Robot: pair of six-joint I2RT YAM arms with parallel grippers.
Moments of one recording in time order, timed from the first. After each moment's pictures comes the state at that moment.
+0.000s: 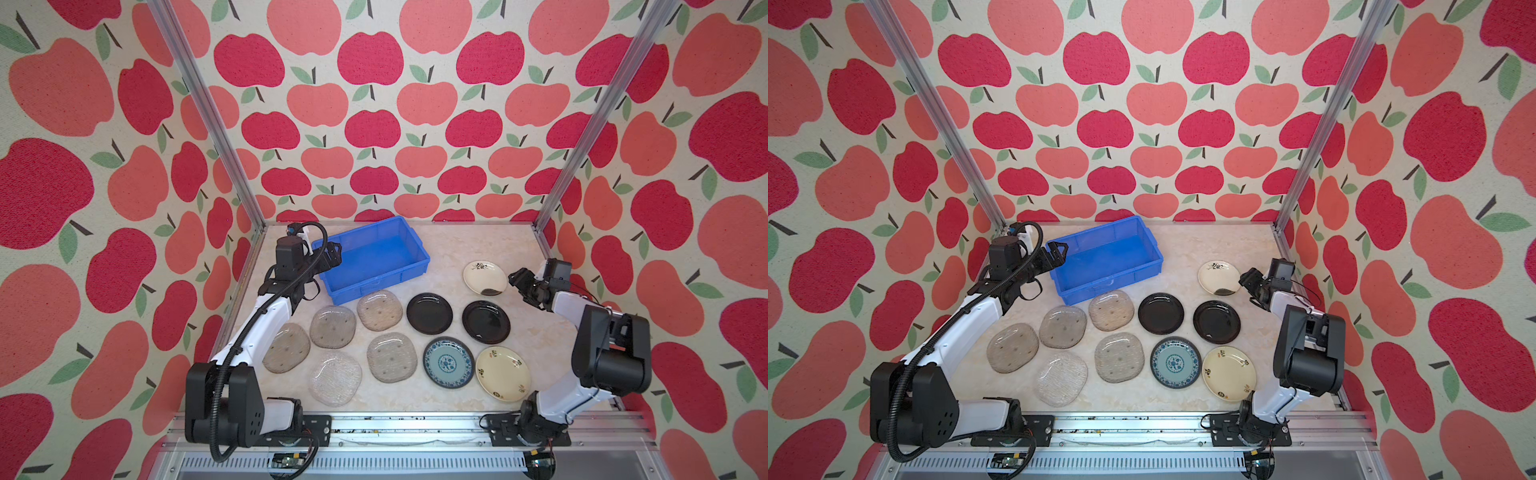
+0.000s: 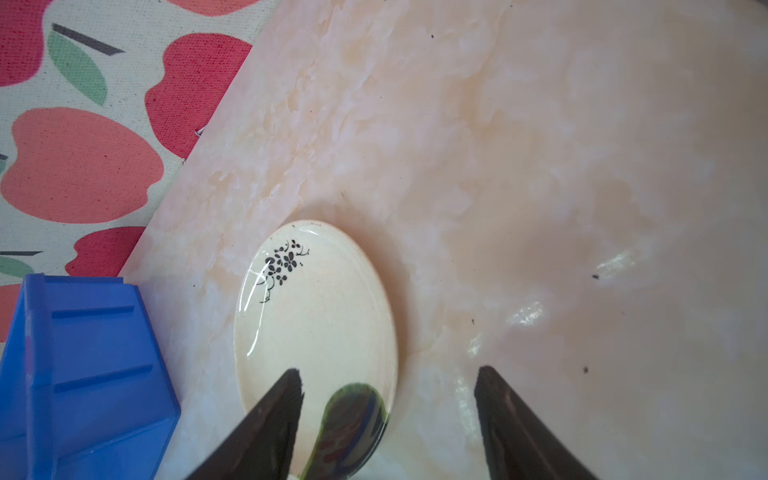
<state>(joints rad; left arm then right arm) -0.07 1.36 0.96 -0.06 0.23 -0.49 -0.18 1.65 0.85 0.01 -0.28 0.56</state>
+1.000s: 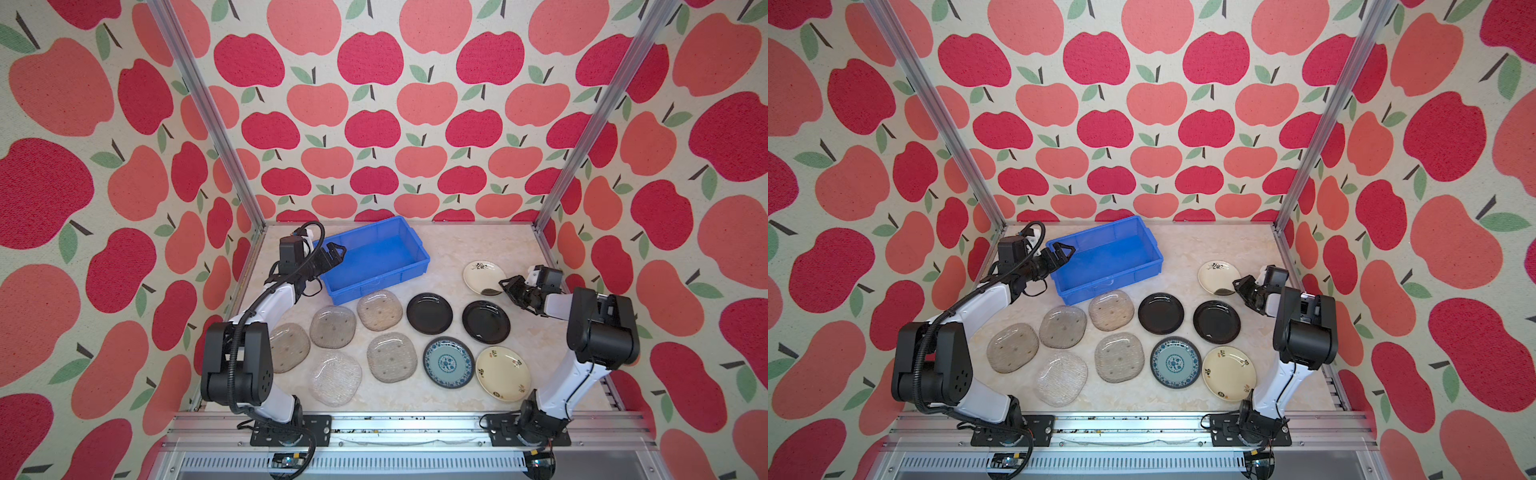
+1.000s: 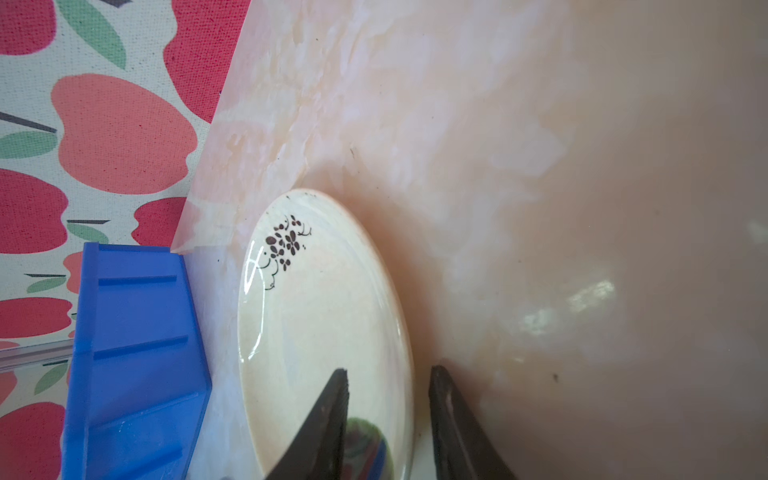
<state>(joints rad) -0.03 1.56 0.98 0.03 0.45 -0.59 -0.18 1.84 0.82 0.24 -0.48 0.63</state>
